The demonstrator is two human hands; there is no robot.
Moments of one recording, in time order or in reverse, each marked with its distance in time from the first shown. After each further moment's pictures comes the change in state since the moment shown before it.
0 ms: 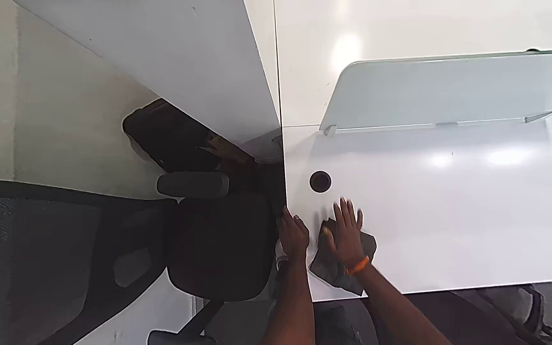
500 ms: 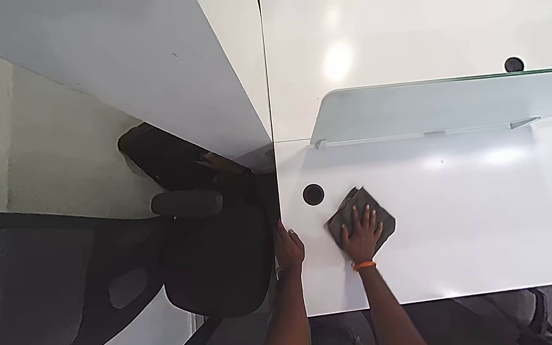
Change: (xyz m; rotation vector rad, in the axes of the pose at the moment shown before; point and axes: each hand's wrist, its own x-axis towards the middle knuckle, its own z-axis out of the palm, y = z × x) left_hand -0.001 -0.003 0.004 0.014 0.067 0.040; right_hand 0.000 0.083 0.025 -0.295 0.042 0.363
